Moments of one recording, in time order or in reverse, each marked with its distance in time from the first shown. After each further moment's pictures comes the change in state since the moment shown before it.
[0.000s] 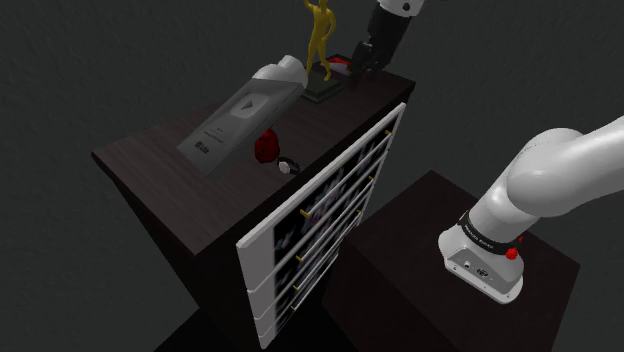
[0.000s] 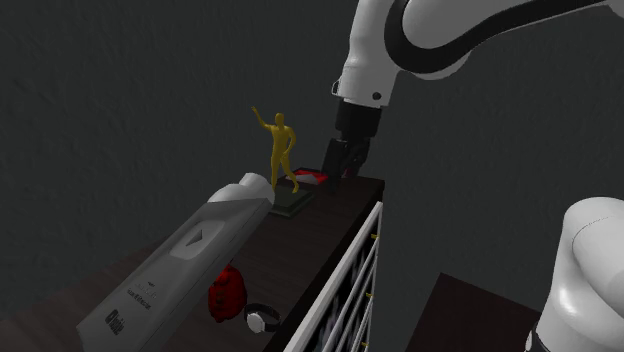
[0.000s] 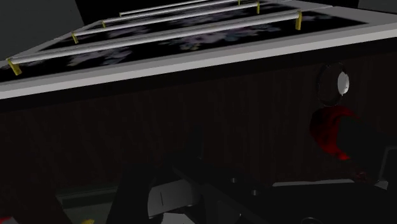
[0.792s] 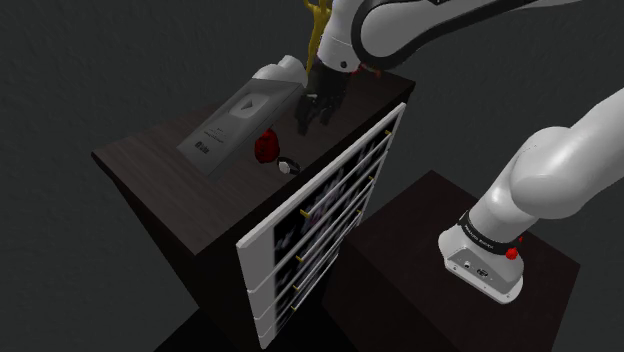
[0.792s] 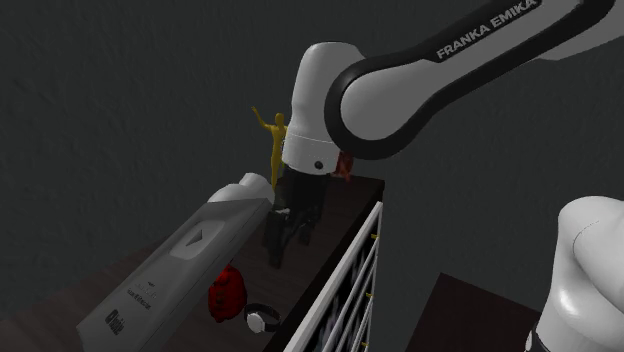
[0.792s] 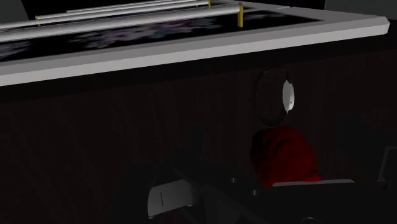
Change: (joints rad) arm 0.081 0.294 0.152 0.006 0.091 0.294 0.113
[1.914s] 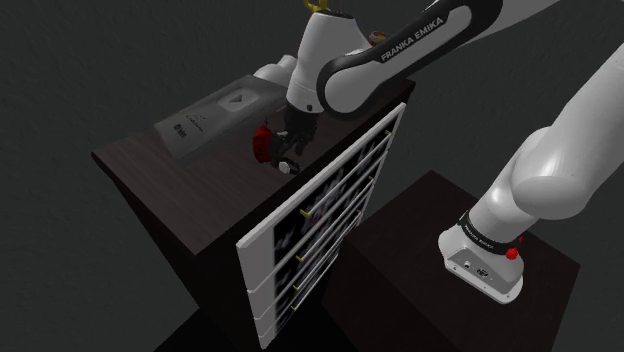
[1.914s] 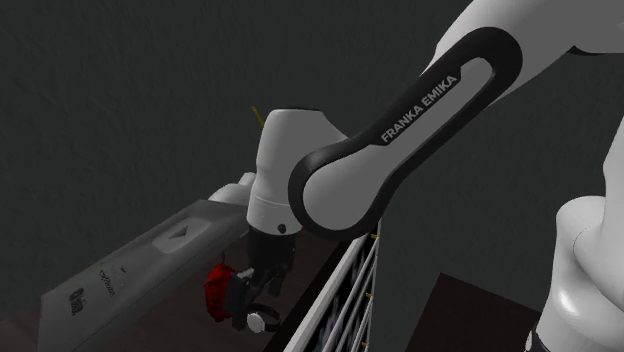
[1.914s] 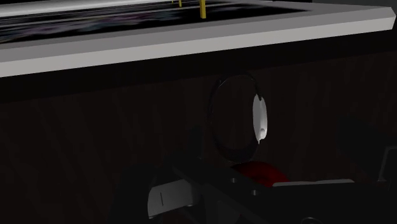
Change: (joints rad) arm 0.033 0.271 0.080 0.044 -0.042 0.240 0.092
